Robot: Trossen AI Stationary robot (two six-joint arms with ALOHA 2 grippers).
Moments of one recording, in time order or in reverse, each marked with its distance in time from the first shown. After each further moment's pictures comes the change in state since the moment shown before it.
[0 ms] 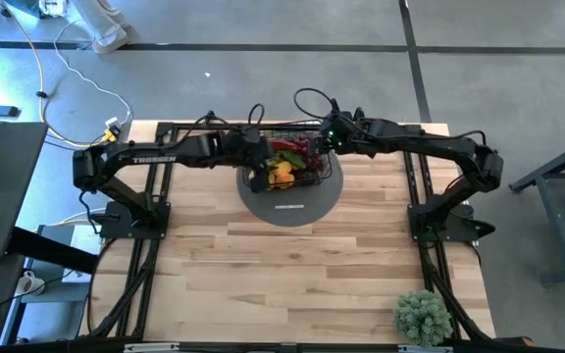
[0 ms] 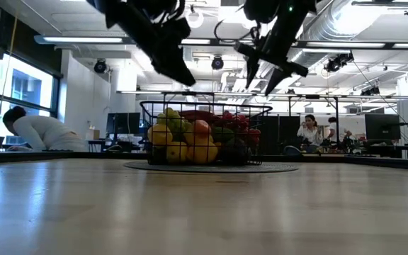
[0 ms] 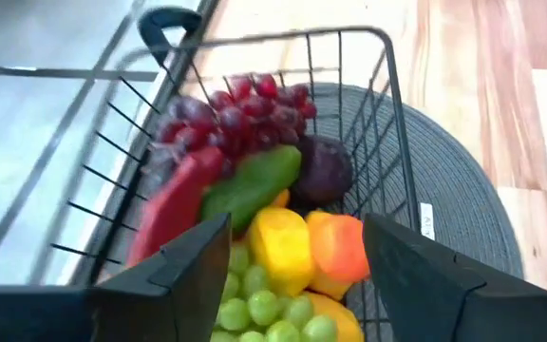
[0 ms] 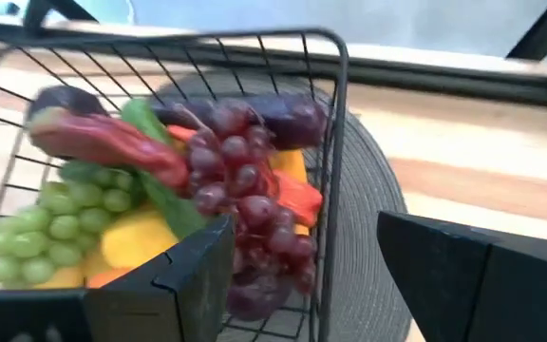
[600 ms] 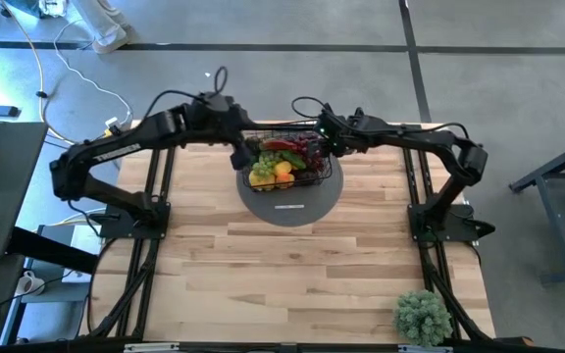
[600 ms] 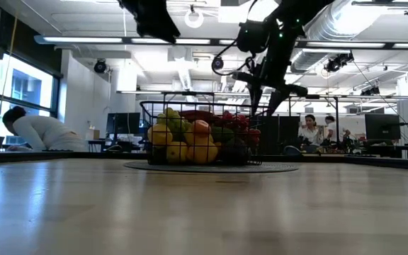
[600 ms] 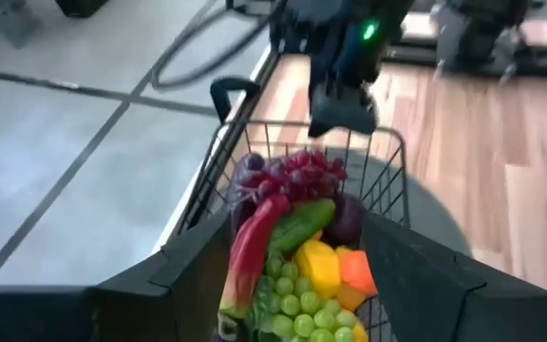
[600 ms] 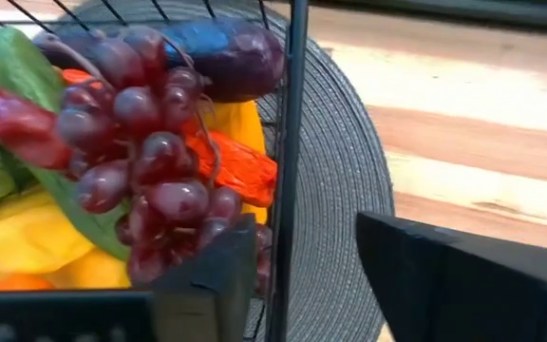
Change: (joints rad) left arm 0.088 -0.182 0.216 -0.284 0.040 -0.053; right arm -0.087 0.138 0.000 -0.039 -0.131 -0.020
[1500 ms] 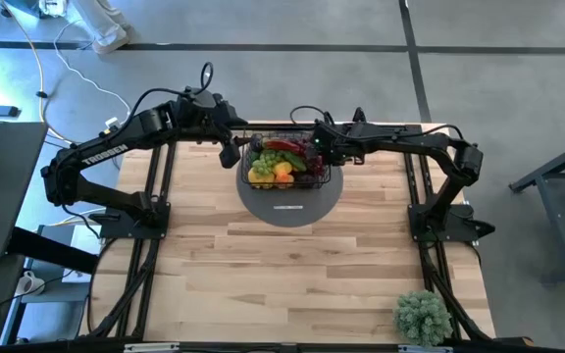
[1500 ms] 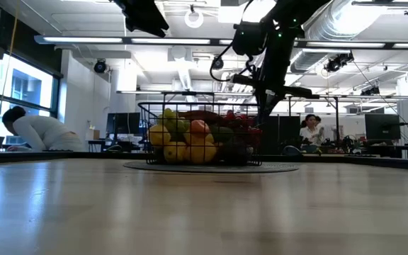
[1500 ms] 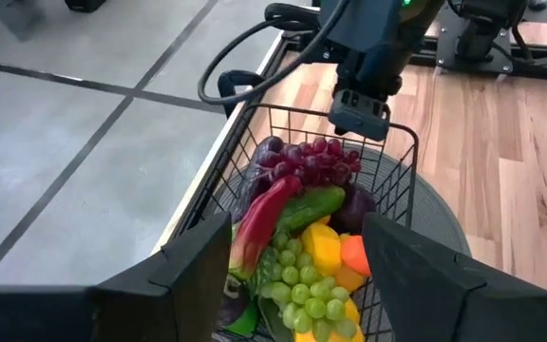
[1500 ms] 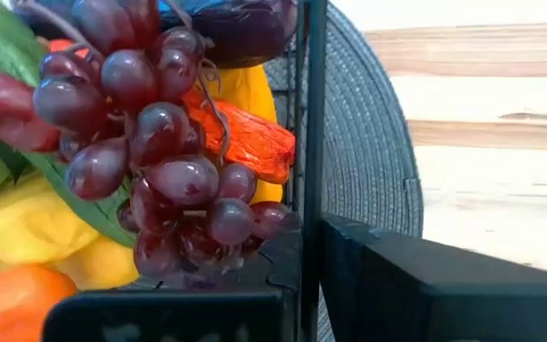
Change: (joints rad) left arm 0.043 -0.079 0.000 -0.077 0.027 -0.003; right arm 0.062 0.029 0.000 -0.051 -0.021 0.239
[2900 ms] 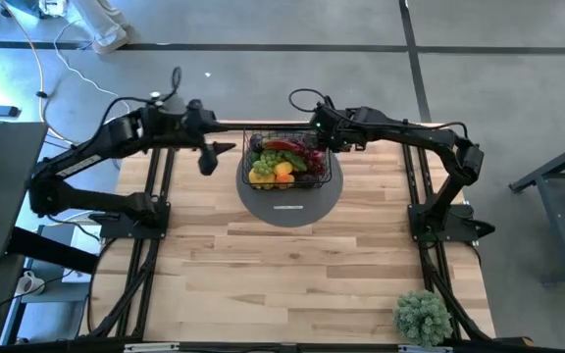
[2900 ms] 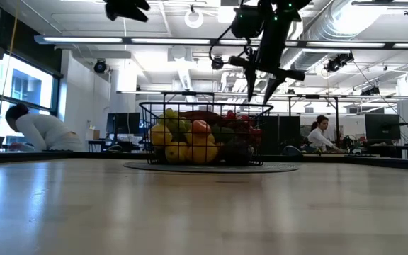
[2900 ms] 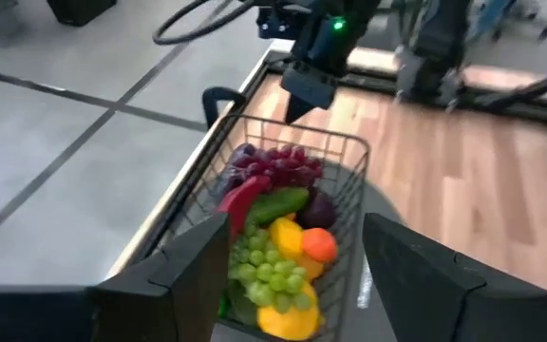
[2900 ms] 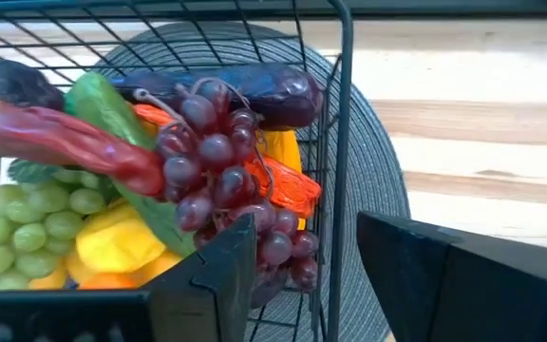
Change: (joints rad) left arm -0.018 -0.187 -0.062 -0.056 0.039 -0.084; right arm -0.031 -0.002 0.183 -0.127 0.032 -0.075
